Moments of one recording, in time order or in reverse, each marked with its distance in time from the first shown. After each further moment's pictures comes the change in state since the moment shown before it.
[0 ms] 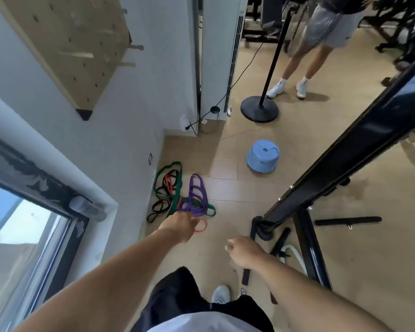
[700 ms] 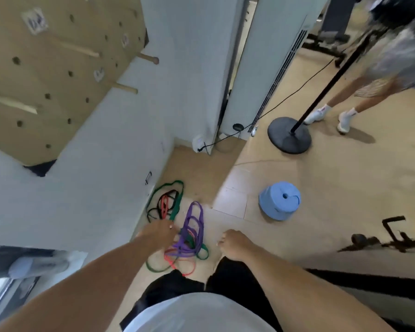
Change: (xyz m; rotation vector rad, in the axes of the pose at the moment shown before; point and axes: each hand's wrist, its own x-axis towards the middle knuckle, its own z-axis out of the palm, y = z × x) left_hand 0.288 -0.036 -0.164 0.053 -0.157 -0.193; right_hand 0.308 -0.089 -0.254 -0.164 -0.164 0.015
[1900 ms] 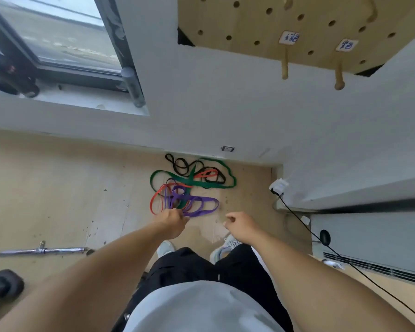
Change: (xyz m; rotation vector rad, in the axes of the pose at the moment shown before) left_hand 0.084 0.240 0.037 -1.280 0.264 -0.884; right_hand 0.154 -0.017 -0.241 -0.894 -0.356 -0.563
